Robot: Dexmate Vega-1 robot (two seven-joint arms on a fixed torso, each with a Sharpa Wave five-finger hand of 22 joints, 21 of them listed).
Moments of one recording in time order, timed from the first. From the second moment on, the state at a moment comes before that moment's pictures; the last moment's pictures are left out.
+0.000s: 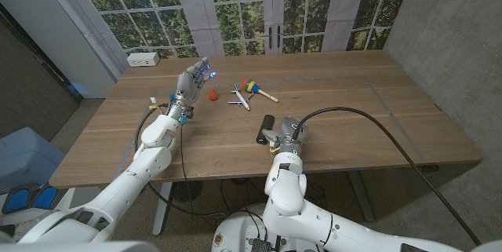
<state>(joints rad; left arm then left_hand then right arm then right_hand) 0.85 0.48 0.31 -1.20 -0.76 -0.56 -0.31 0.07 0.09 0.73 -0.07 0.19 0.11 -0.05 0.18 0.17 0.04 -0.05 0.19 0.17 0.02 -0.03 0.19 0.18 0.01 -0.03 0.71 0.17 -0.90 -0.29 -1.13 -1.94 -0.98 -1.39 -0.12 0.62 -0.09 0.24 -0.14 0.31 0.49 0.05 0.50 0.44 0.37 -0.02 0.45 0.66 0.34 -0.04 0.60 0.67 0.20 0.19 0.60 0.17</state>
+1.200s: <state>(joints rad) 0.82 0.45 0.31 -1.12 -0.79 -0.59 -0.39 0.07 0.09 0.74 -0.08 0.19 0.11 -0.05 0.18 0.17 0.04 -0.05 0.19 0.17 0.02 -0.04 0.19 0.17 0.02 -0.03 0.69 0.17 -0.95 0.04 -1.01 -1.52 -1.70 -1.35 0.44 0.62 -0.04 0.22 -0.11 0.30 0.39 0.11 0.57 0.53 0.25 0.04 0.43 0.72 0.27 0.00 0.56 0.71 0.13 0.21 0.54 0.18</state>
